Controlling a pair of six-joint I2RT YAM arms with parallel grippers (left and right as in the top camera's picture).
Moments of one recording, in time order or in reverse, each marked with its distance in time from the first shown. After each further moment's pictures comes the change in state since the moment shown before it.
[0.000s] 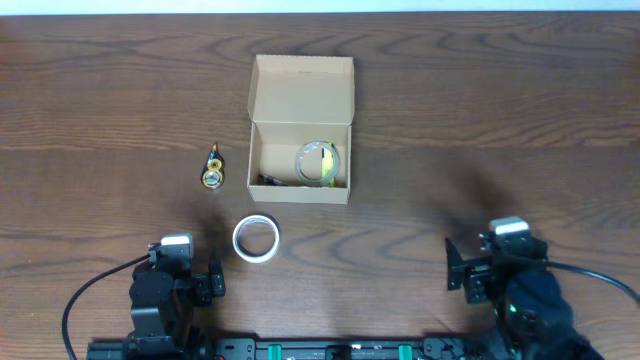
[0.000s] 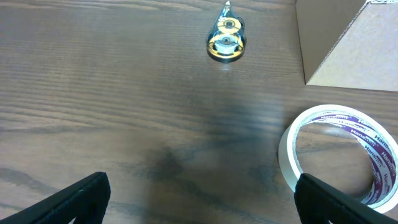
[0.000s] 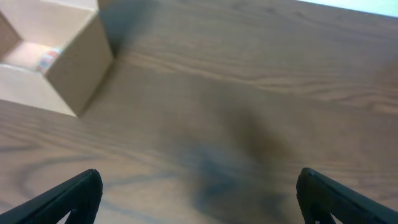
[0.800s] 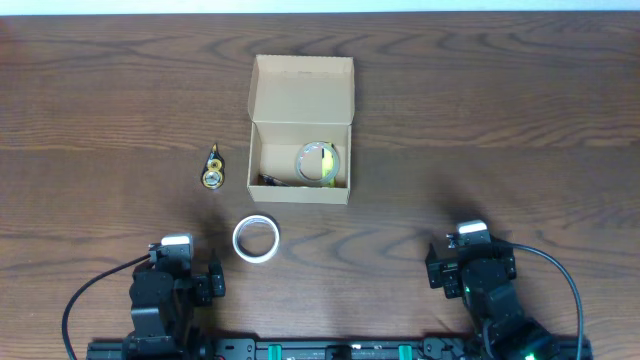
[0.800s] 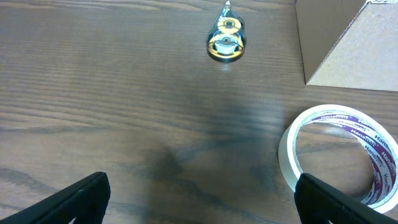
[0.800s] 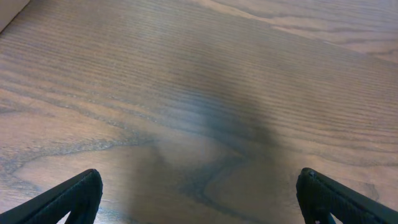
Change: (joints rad) left arm 0.000 0.000 0.000 0.000 0.000 0.000; right arm 0.000 -0.001 -0.348 0.214 0.040 -0.021
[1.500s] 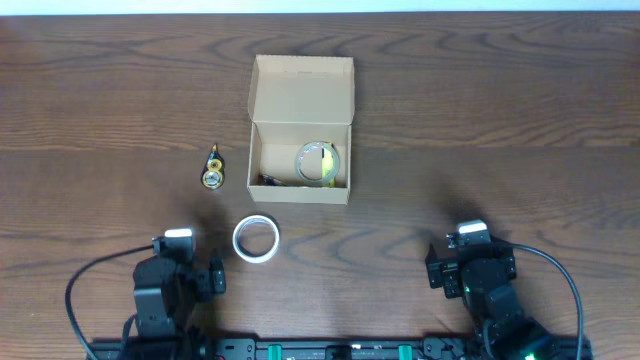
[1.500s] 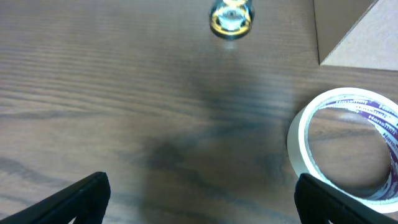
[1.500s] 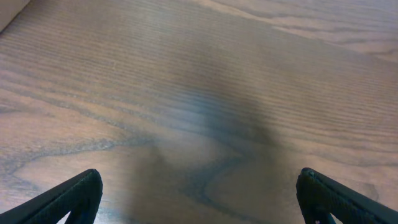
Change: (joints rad) left arm 0.000 0.206 0.010 0.087 -0.005 0.000; right arm 0.000 0.000 0.000 0.001 0.000 0.000
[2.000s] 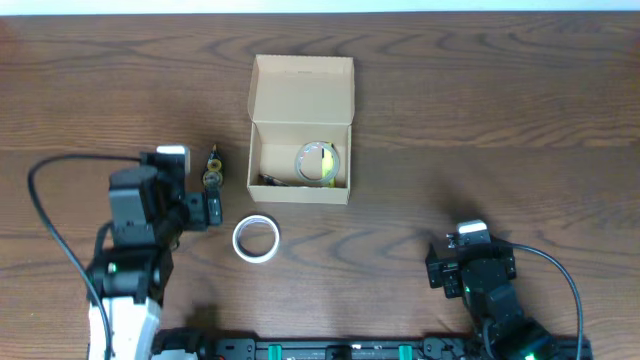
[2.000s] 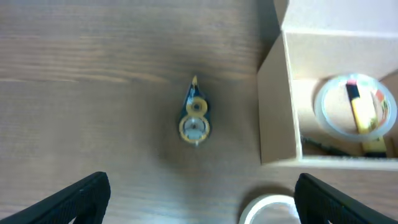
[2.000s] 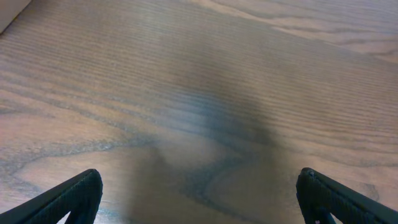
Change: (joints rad) left arm 0.000 0.698 0.499 0.175 0.123 0.000; right arm 0.000 0.000 -0.001 0.002 0.000 0.000
